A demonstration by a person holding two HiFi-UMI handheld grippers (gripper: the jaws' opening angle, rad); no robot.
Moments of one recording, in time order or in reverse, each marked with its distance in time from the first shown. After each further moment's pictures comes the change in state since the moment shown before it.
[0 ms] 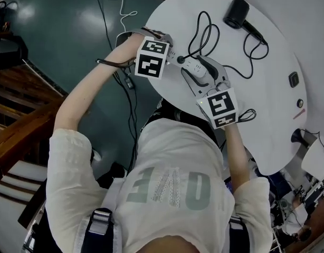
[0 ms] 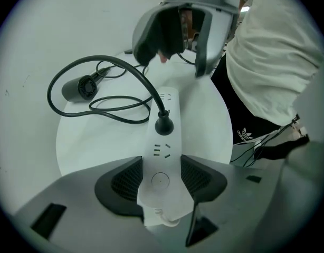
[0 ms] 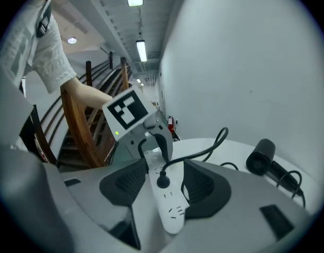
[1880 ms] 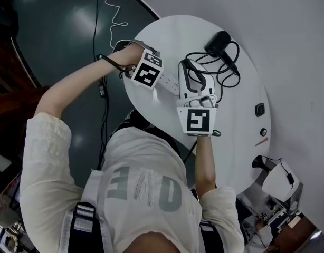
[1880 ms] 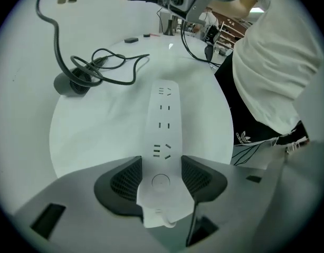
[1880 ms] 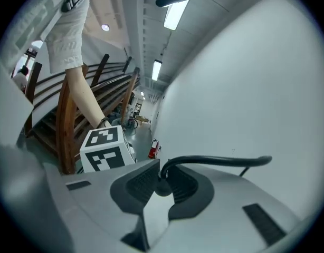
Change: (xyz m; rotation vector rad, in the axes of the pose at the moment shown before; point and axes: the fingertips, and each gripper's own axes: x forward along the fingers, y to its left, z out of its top) left arm 0.013 0.000 0.009 -0.046 0.096 -0.046; right arm -0.033 -0.036 0.094 -0.402 -0.270 -0.203
